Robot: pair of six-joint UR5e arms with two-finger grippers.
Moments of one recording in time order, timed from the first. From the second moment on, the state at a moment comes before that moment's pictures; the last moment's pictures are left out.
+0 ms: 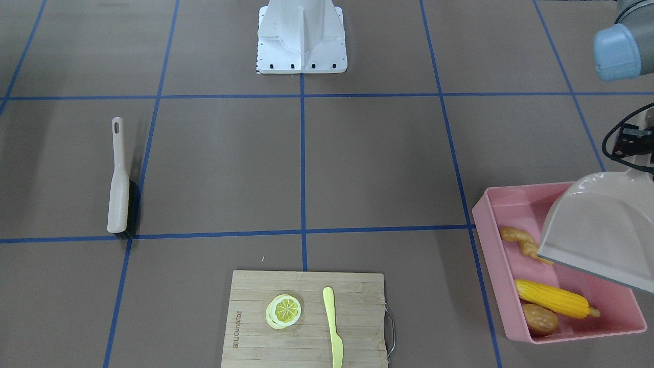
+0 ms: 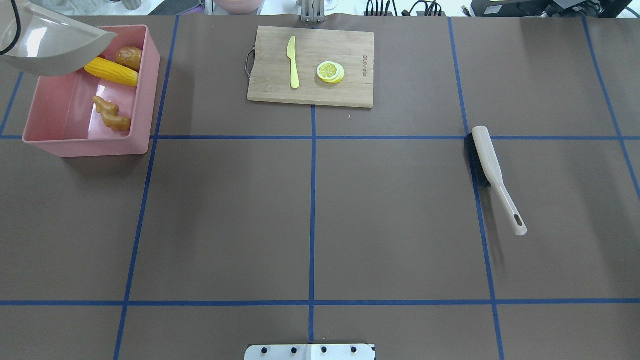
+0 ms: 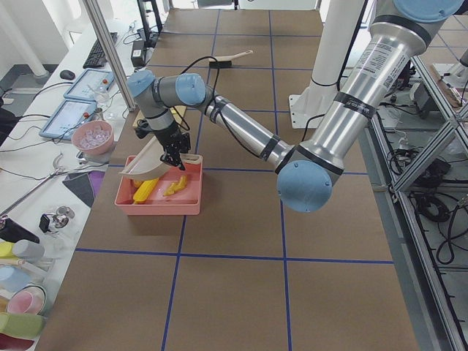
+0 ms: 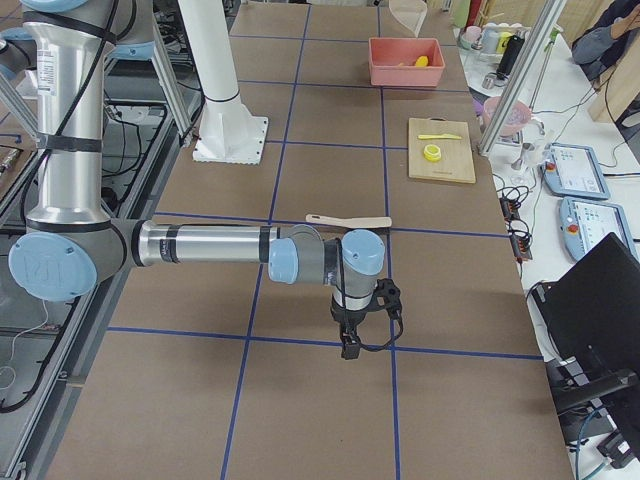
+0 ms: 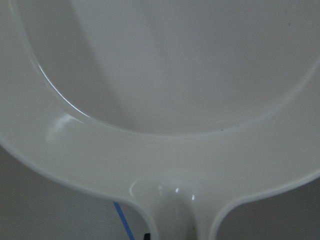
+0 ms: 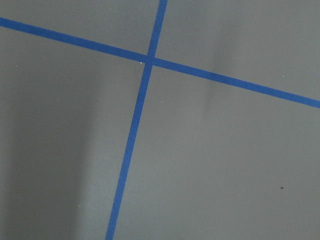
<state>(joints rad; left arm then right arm) -1.29 -2.08 -1.68 -0.91 -2.28 0.28 1.50 -1.65 1.68 -1.60 2.20 -0.16</state>
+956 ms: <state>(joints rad) -0.87 -2.35 -1.72 -1.05 -2.16 0.30 1.50 -1.64 1.70 -1.59 2.24 -0.17</state>
